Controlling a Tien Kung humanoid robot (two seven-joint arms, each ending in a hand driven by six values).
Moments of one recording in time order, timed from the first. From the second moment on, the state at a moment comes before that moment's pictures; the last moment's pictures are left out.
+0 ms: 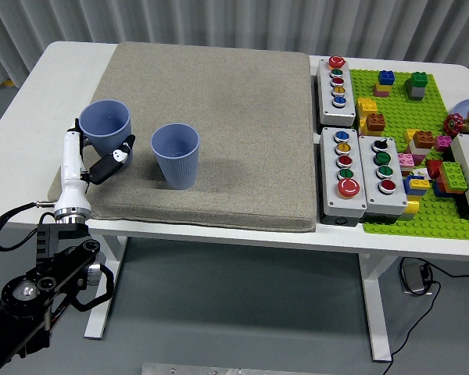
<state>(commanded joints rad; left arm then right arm) -0.33 0.16 -1.01 -0.94 1.08 0.65 -0.53 0.16 -0.05 2.15 0.19 -2.03 -0.12 -0.25</state>
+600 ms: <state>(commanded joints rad) -0.33 0.13 -0.99 -0.84 1.07 0.65 -0.64 0.17 -0.05 2.15 0.19 -2.03 -0.12 -0.25</state>
